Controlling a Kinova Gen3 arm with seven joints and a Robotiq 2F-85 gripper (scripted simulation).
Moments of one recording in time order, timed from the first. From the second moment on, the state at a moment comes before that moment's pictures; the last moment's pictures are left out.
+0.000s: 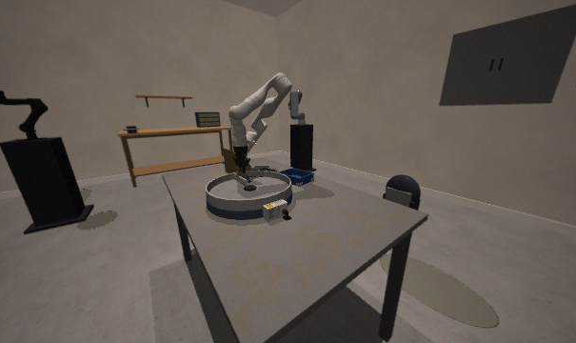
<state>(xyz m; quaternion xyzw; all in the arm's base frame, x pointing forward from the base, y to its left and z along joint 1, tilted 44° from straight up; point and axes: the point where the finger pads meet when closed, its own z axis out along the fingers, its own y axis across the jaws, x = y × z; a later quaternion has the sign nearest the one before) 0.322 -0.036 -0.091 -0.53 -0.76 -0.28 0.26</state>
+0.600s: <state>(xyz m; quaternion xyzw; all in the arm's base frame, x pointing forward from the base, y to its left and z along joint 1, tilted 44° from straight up) 0.323 -0.041 -0.086 -0.53 -0.76 -0.28 0.26</state>
